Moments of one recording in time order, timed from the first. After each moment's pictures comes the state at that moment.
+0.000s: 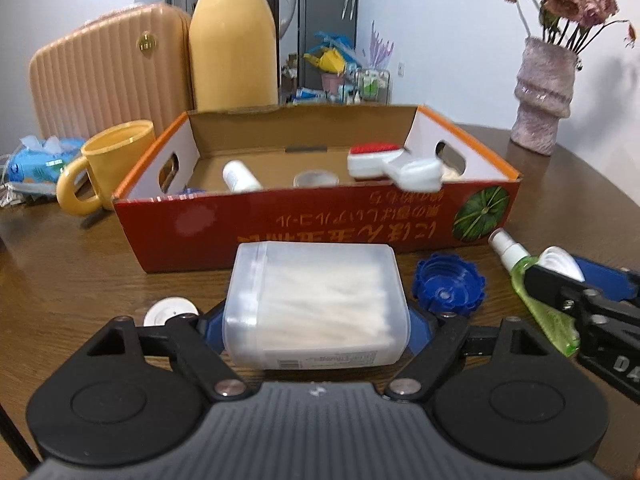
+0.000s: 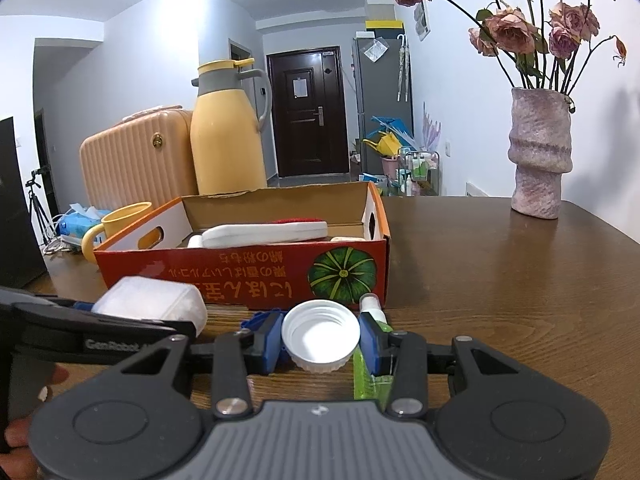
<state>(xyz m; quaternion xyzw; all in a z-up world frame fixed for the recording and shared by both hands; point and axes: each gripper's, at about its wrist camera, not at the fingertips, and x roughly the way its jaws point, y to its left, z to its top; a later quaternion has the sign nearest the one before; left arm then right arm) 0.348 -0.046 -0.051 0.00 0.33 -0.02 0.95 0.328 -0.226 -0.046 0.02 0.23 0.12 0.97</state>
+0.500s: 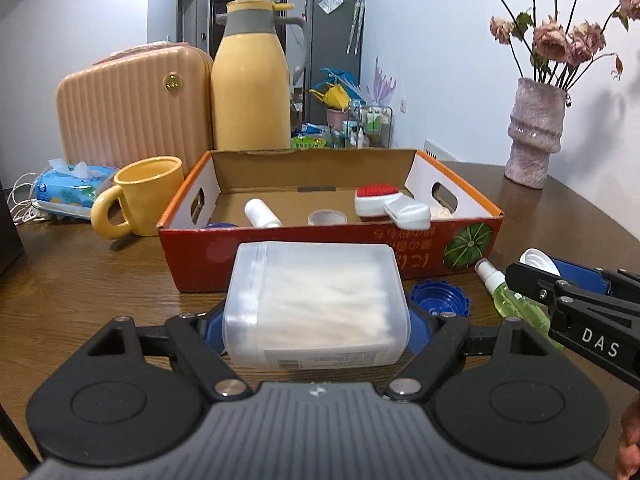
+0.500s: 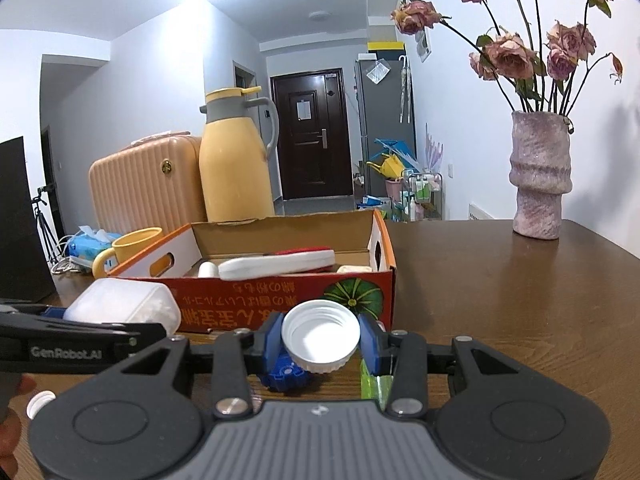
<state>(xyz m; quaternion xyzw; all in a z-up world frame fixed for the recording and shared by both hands) 0.313 -0.033 -0.024 -0.01 0.27 -0.01 0.96 0.319 -0.224 -0.031 0.03 0.19 0.12 0.97</state>
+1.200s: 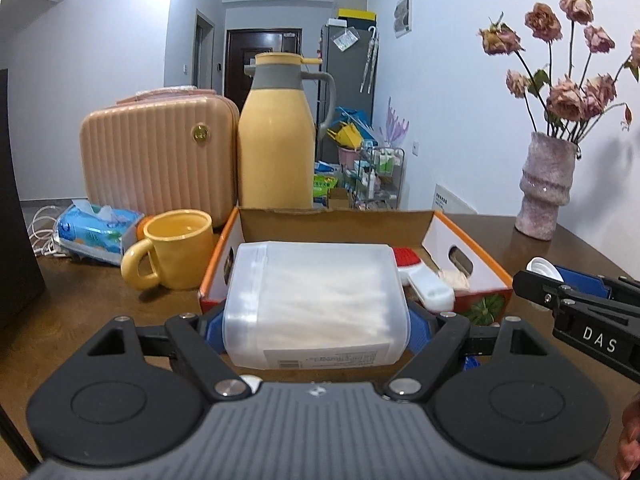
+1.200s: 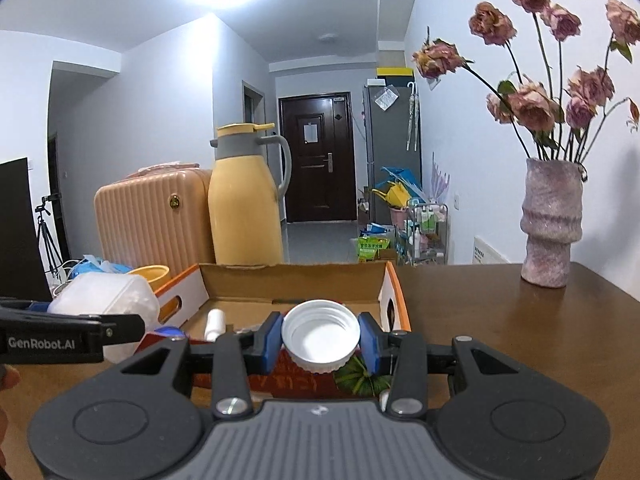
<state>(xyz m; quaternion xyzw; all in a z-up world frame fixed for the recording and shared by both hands) 0.318 -0.008 0.019 -0.02 0.22 0.01 0.98 0.339 -0.205 0.012 0.01 0.16 0.13 0.98</state>
